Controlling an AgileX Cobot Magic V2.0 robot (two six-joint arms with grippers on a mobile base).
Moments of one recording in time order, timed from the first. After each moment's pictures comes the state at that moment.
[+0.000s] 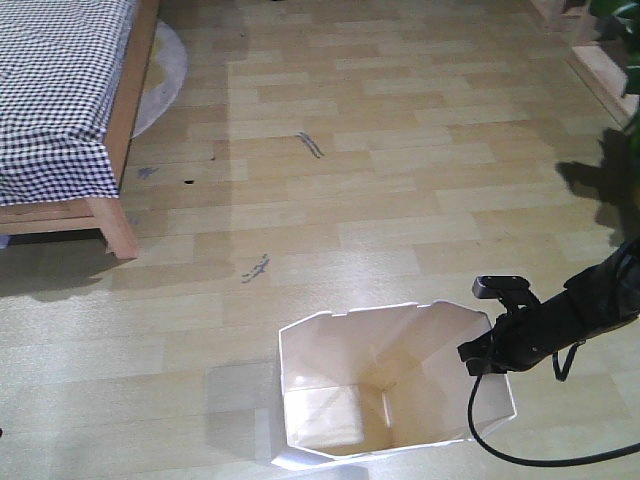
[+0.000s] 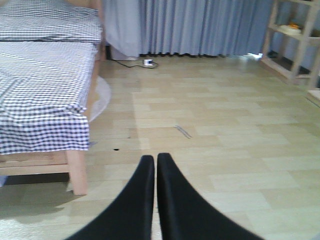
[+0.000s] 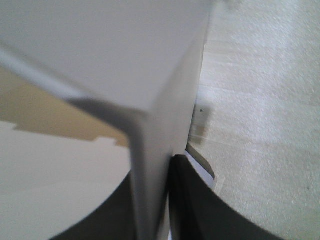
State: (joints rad) left arm 0.01 -0.01 0.03 -0.04 0.27 -0.04; right arm -0.14 2.37 -0.90 1.17 0.44 -1.51
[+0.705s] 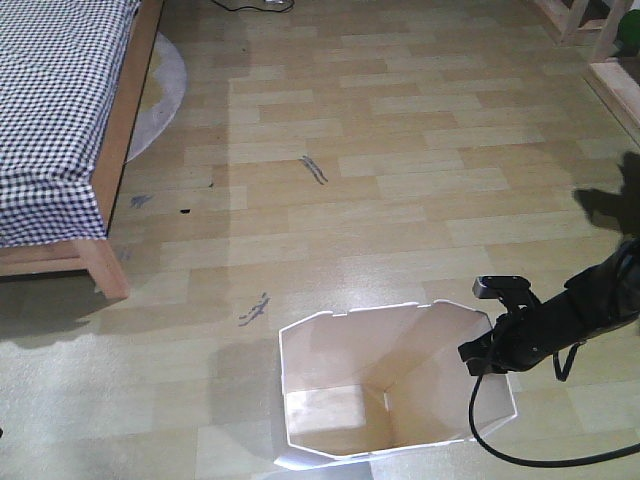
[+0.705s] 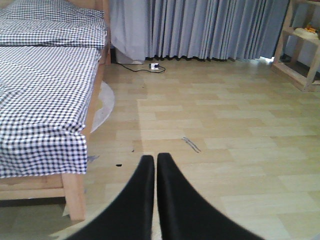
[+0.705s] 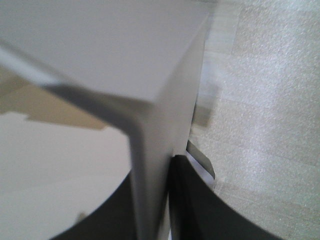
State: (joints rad) left arm 0.01 -0.01 0.03 -0.04 0.27 -0.04; right arm -0.14 2.37 -0.90 1.17 0.44 -1.51
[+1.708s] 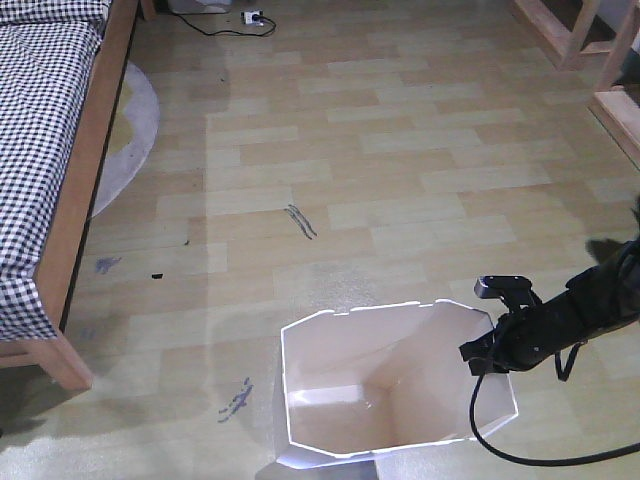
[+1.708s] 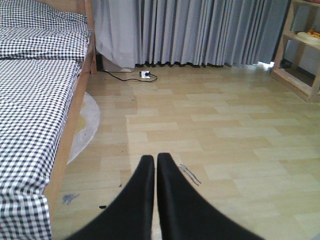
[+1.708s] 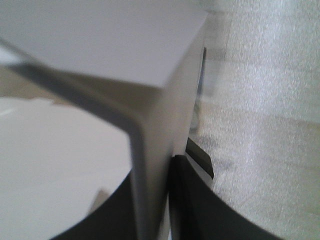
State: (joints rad) left arm 0.01 -0.01 0.03 -0.04 0.27 -0.04; right arm -0.14 2.37 -0.90 1.17 0.44 -1.51
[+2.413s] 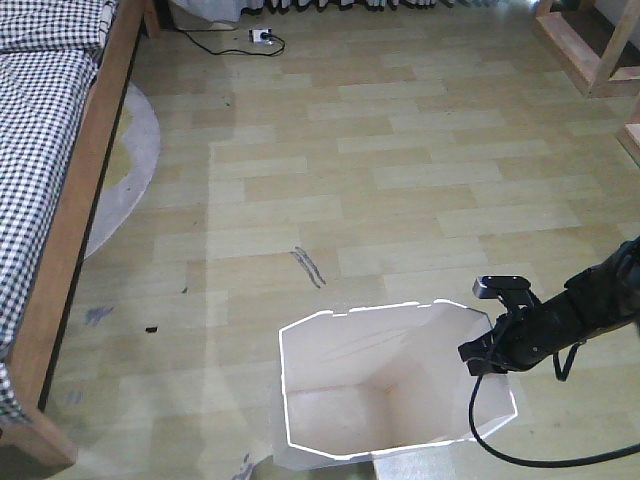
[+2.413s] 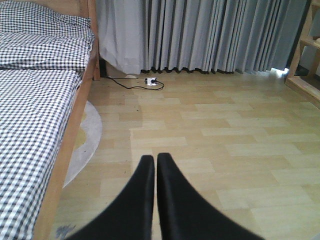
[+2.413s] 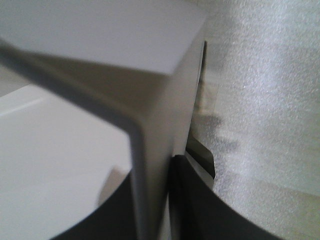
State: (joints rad) left arm 0.01 -0.01 0.03 -0.04 0.27 -0.04; right arm -0.14 2.37 -0.90 1.17 0.44 -1.51
